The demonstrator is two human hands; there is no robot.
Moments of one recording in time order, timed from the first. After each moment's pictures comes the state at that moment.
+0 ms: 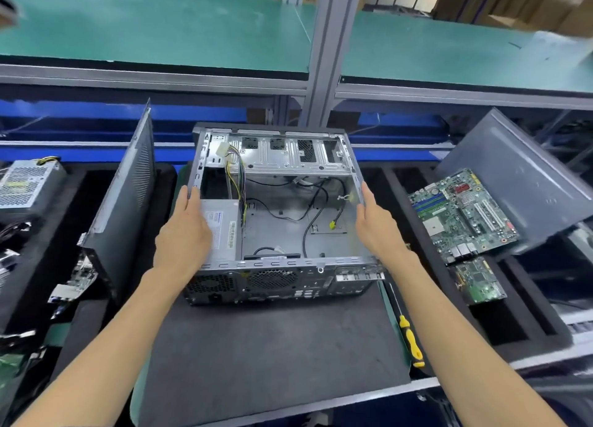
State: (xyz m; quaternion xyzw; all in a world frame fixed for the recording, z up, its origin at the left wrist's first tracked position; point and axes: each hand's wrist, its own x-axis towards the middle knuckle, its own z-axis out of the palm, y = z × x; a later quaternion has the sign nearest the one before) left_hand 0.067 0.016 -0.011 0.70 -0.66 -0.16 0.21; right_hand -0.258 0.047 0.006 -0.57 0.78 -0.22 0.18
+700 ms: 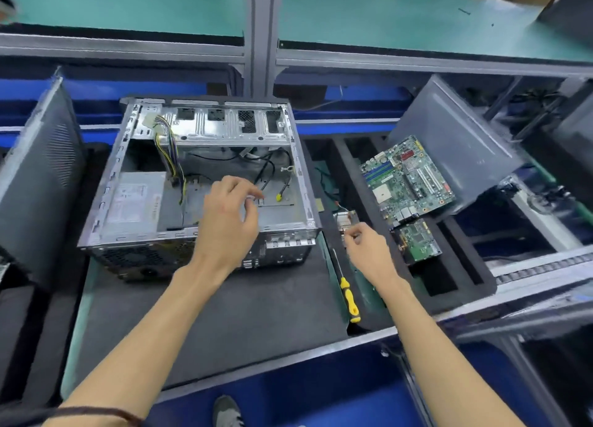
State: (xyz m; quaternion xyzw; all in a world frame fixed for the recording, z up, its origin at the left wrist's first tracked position) left_hand -0.090 0.095 0.019 0.48 -0.76 -0.18 0.40; right_hand -0.353 0.156 -0.046 -0.46 0.82 -0.23 0.23
